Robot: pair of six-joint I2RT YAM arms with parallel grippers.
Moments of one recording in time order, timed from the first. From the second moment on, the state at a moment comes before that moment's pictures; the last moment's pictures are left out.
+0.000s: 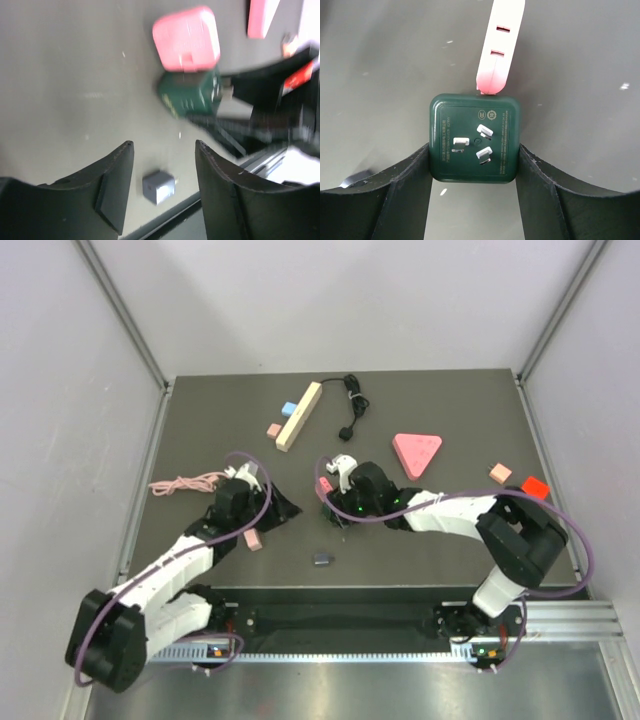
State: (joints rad) left arm -0.48 0.96 0.43 -0.07 0.21 -0.86; right arm 0.83 1.63 0.85 0.06 -0.06 0.12
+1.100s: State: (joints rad) left arm -0.38 1.42 0.75 0.00 0.43 -1.02; right arm 0.95 1.58 0.79 0.08 0.09 -0.04
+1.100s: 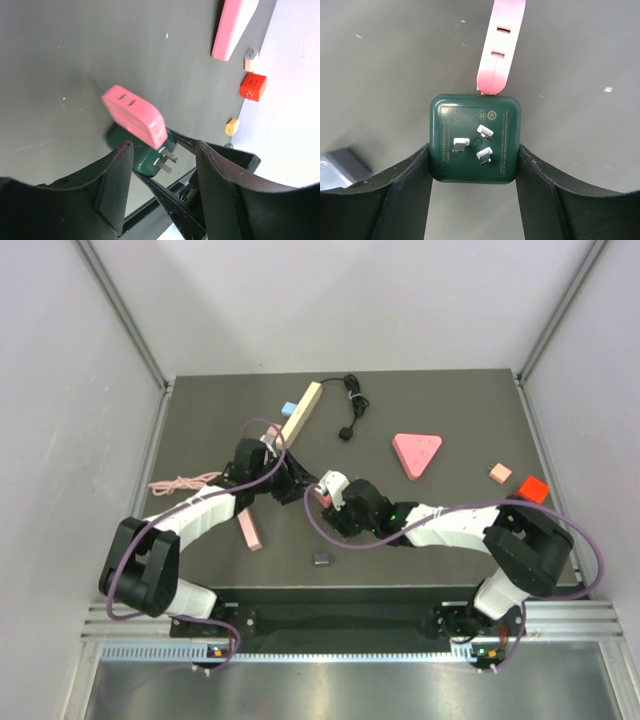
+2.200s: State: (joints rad) left arm -0.40 1.50 0.71 0.05 0.43 -1.24; right arm 1.09 1.52 0.75 0.10 0.29 -0.22
